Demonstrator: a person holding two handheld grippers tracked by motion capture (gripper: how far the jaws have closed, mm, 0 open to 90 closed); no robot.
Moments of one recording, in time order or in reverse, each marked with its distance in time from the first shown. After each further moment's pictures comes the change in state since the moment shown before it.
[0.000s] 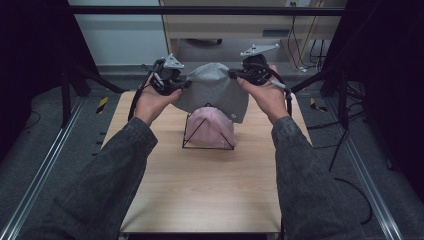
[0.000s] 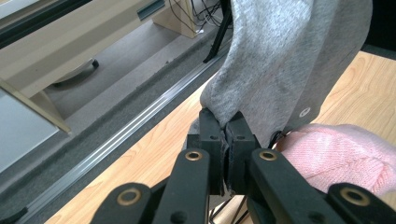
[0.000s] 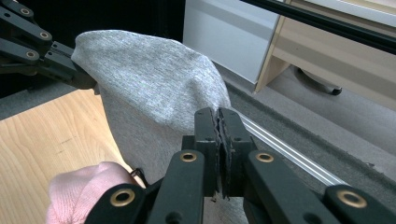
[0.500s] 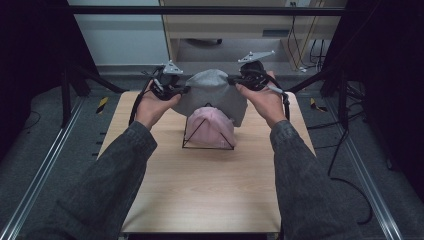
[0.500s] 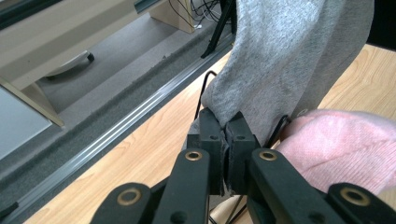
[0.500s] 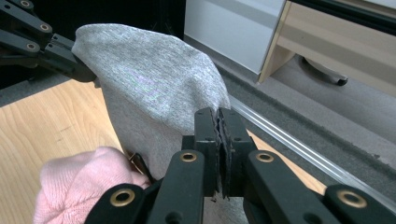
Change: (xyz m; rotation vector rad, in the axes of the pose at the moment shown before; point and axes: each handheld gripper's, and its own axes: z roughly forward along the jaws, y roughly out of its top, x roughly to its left) left arm 0.000 -0.020 0.013 0.016 -0.008 -0.026; right arm 0.002 -0.017 0.012 0.038 0.011 0.006
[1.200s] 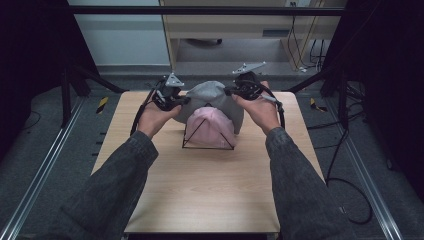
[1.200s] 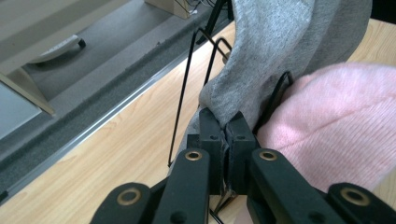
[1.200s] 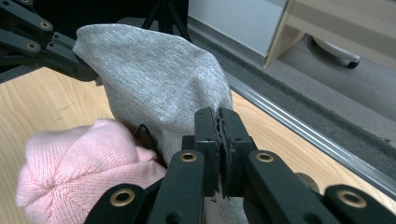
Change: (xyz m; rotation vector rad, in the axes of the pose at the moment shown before) left arm -0.008 -0.030 0.017 0.044 -0.014 -0.003; right arm 0.010 -0.024 0.021 0.070 0.013 0.004
